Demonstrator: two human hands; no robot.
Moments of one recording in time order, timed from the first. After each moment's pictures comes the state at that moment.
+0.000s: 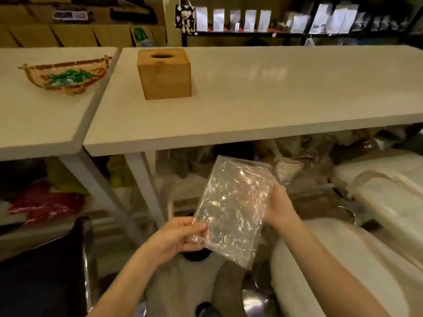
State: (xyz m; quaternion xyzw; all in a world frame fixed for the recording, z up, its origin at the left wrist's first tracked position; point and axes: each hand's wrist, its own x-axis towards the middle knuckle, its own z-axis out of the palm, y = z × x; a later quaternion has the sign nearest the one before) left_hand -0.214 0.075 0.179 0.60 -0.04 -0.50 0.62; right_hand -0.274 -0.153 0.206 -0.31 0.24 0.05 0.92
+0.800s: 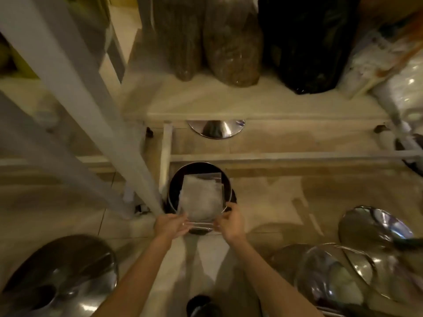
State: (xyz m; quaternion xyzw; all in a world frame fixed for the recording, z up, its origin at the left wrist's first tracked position) left_hand -0.116 0.040 -0.372 0.64 0.31 -0.33 0.62; right_hand -0.174 -0.107 -0.367 -0.72 0.39 0.11 0.56
